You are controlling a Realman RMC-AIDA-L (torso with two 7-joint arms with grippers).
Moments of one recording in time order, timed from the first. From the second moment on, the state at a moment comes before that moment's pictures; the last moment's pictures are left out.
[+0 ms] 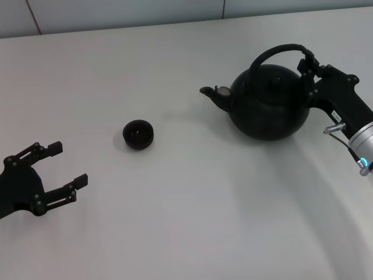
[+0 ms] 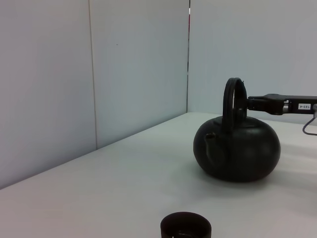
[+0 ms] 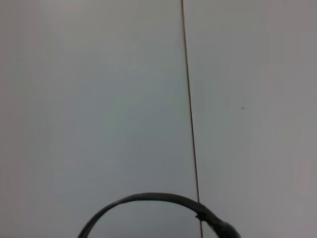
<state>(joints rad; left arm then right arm) -0.38 -2.00 0.46 0.34 2.01 1.56 -0.76 0.45 2.08 -0.25 0.08 -1.37 -1.27 0.30</state>
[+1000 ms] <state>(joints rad) -0.37 -2.00 0.47 0.34 2.01 1.56 -0.76 0.46 2.08 -0.23 0.04 -1.37 -1.36 0.38</state>
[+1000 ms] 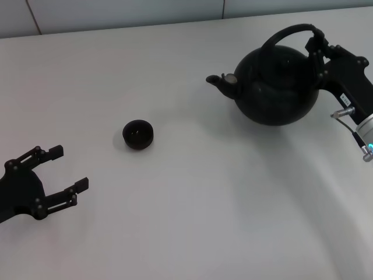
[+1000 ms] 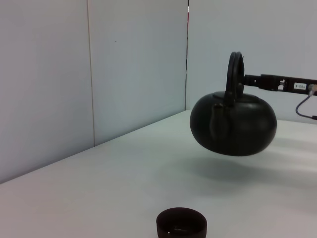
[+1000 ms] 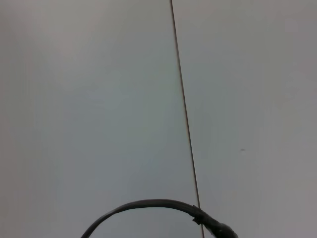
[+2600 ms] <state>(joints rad) -0.38 -2.01 0.46 0.34 2.01 1.56 -0.75 0.67 2.08 -0.44 0.01 -1.39 -1.22 0.42</state>
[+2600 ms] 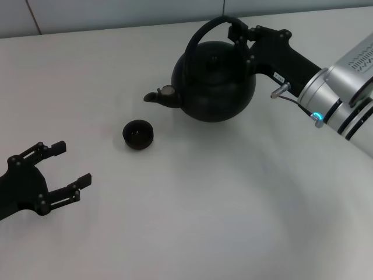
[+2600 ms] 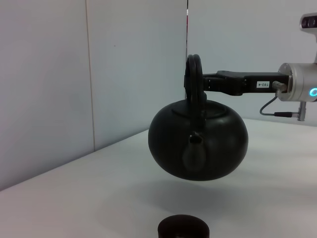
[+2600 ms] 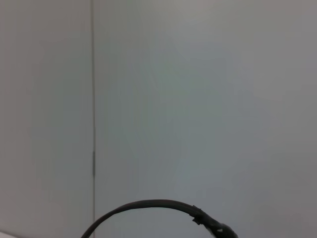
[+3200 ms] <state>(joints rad) -0.38 -2.01 0.46 0.34 2.01 1.56 -0.75 0.69 2.08 -0.49 -0.06 -1.41 -1.21 0.37</state>
